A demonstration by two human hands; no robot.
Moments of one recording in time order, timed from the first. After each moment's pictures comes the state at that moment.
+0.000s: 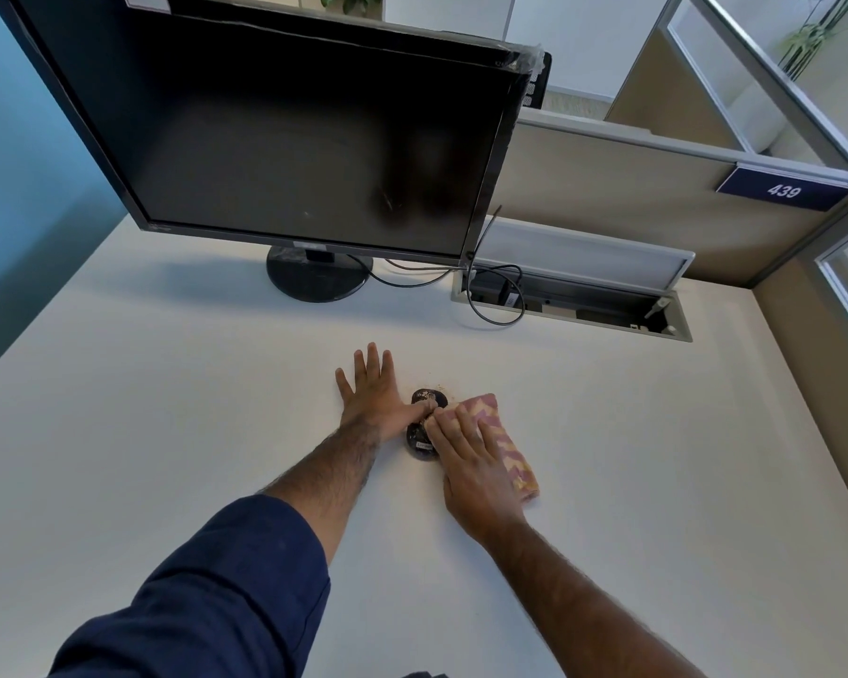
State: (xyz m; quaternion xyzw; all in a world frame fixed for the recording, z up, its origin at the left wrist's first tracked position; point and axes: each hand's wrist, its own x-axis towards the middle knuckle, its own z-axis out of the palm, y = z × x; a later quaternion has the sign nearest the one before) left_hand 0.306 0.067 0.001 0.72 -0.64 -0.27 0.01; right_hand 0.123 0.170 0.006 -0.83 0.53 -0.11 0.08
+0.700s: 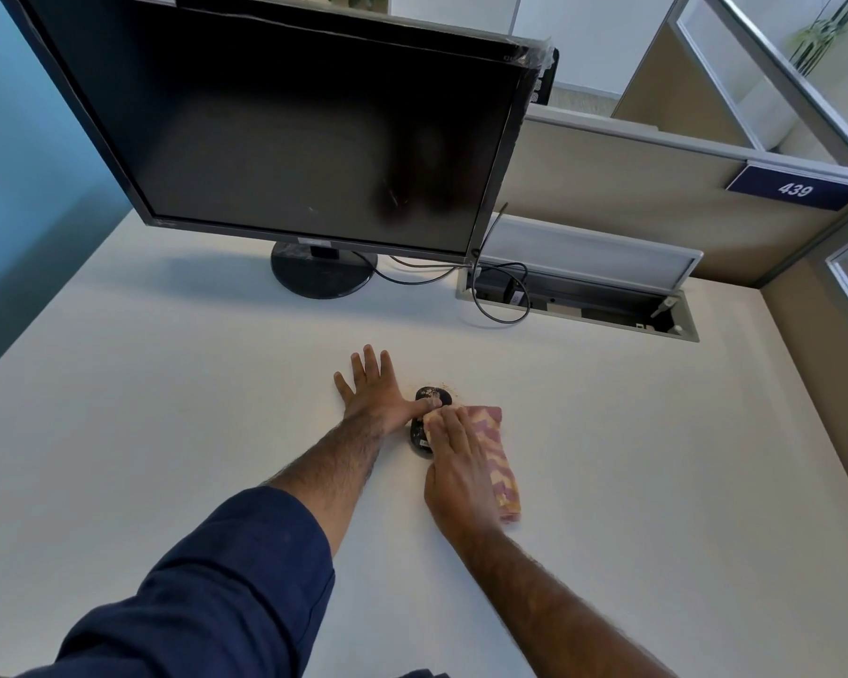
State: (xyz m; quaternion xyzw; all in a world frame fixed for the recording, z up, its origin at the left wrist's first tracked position) left_hand 0.308 0.063 0.002 0.74 -0.60 -0.31 -0.02; right_hand 0.161 0.179 0.014 -0.76 0.61 -0.20 0.15
